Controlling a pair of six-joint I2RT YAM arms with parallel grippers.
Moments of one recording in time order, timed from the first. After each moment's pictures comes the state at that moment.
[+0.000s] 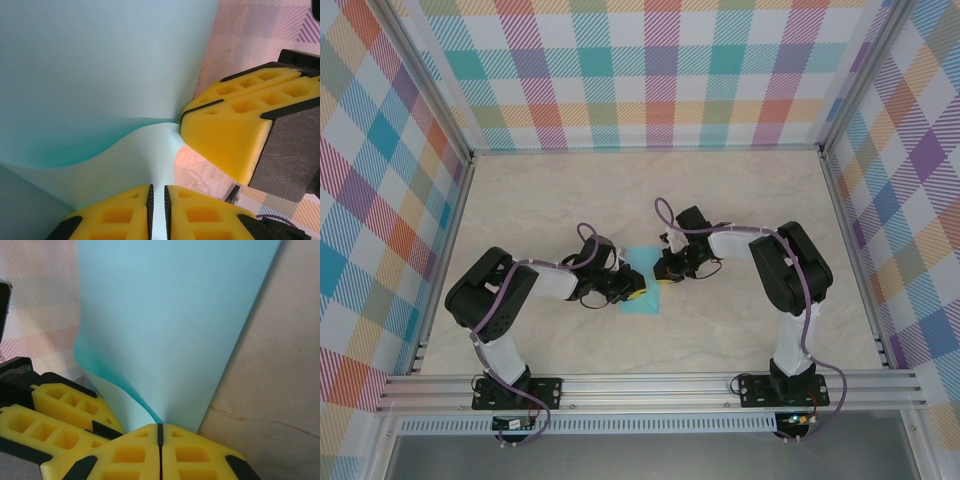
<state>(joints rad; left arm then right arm) -0.58 1.76 0.69 0.24 0.64 -1.04 0.53 1.94 1.09 -0.38 -0.69 0.44</state>
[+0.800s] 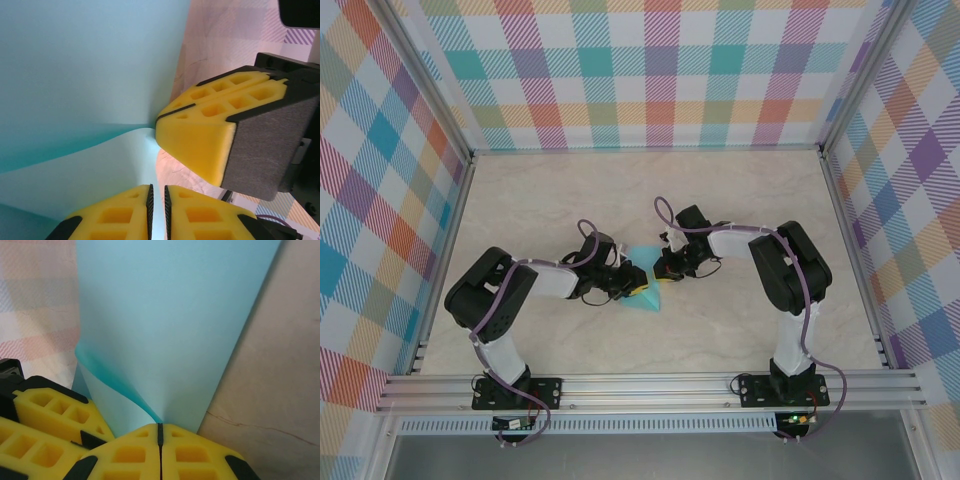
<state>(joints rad) -0.58 1.76 0.70 0.26 0.64 -1.04 0.53 1.95 1.10 -0.39 -0.69 0.44</state>
